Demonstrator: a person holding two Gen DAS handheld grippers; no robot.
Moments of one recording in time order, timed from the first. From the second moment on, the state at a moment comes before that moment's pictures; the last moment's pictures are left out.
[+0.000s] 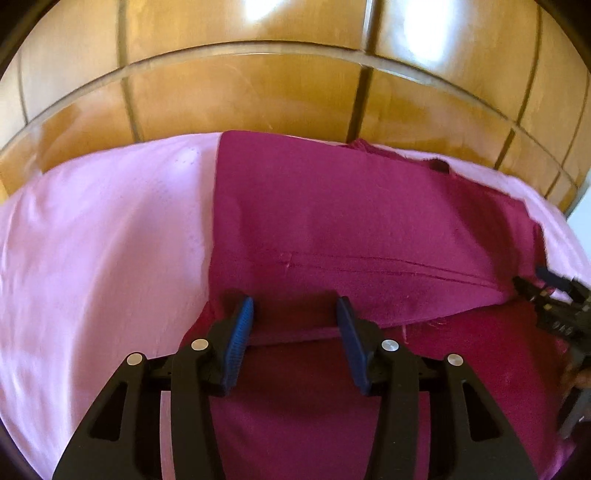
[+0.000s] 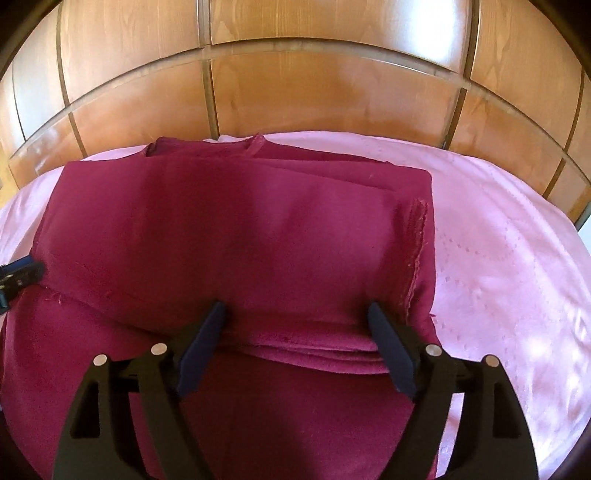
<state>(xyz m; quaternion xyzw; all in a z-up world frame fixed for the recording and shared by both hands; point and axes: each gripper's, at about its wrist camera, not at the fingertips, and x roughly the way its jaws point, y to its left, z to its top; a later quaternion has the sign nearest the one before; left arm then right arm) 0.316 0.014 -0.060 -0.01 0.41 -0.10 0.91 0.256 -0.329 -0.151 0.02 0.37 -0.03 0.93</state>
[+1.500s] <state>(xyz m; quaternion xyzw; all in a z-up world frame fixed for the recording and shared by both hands) 0.093 0.106 -0.079 -0.01 0.46 -0.16 0.87 0.015 -0.354 -0.180 0.07 0.48 0.03 0.88</state>
